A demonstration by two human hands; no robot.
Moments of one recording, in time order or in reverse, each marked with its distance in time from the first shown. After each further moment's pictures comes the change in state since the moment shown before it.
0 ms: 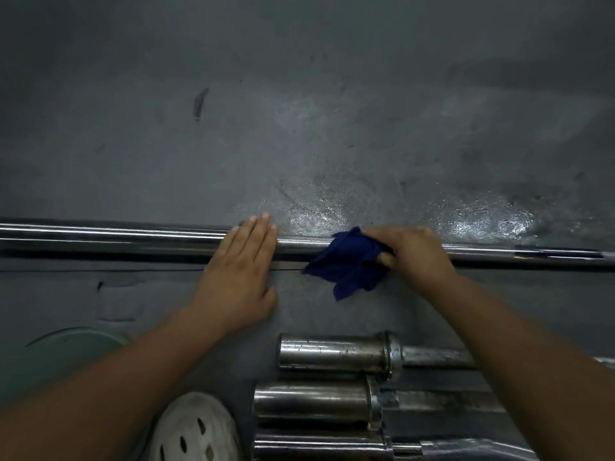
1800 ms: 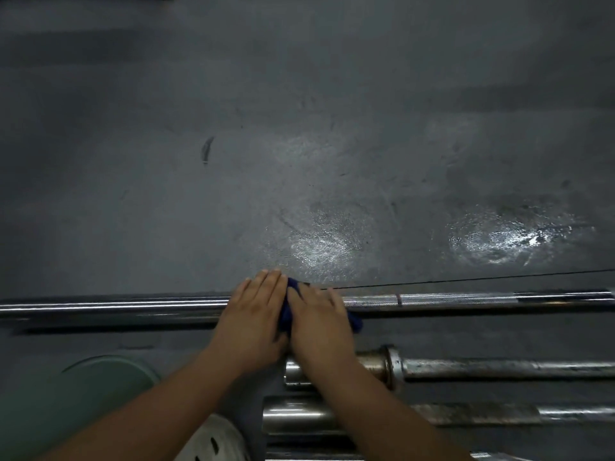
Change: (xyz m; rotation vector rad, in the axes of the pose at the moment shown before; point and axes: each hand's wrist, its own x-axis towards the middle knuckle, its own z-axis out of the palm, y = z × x) left_hand -0.019 0.020 0.011 -0.037 -0.068 0.034; right_hand -0.032 -0.164 0.058 0.041 0.008 0.134
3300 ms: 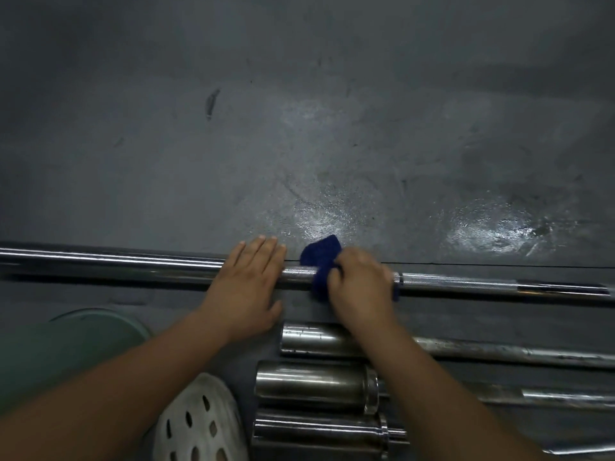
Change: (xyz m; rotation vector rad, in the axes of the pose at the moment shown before) left_hand -0.008 -0.007 0.001 0.020 0.003 0.008; right_hand 0.001 0.053 -0.019 0.100 0.190 0.222
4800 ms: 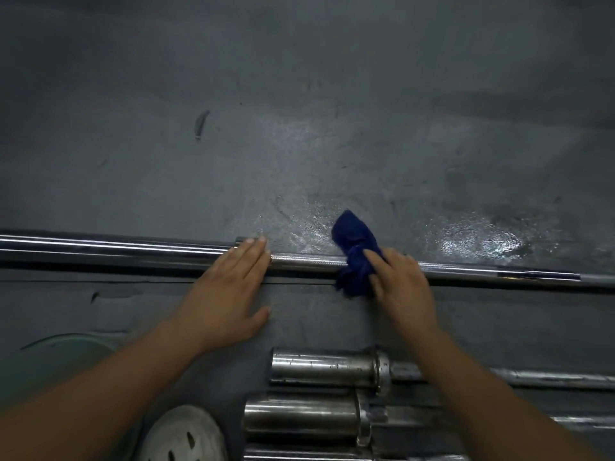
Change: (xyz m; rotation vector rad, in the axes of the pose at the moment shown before) left_hand 0.017 -0.024 -0.022 -0.058 0.020 0.062; right_hand 0.044 0.094 -0.021 -0.260 0.063 -0.192
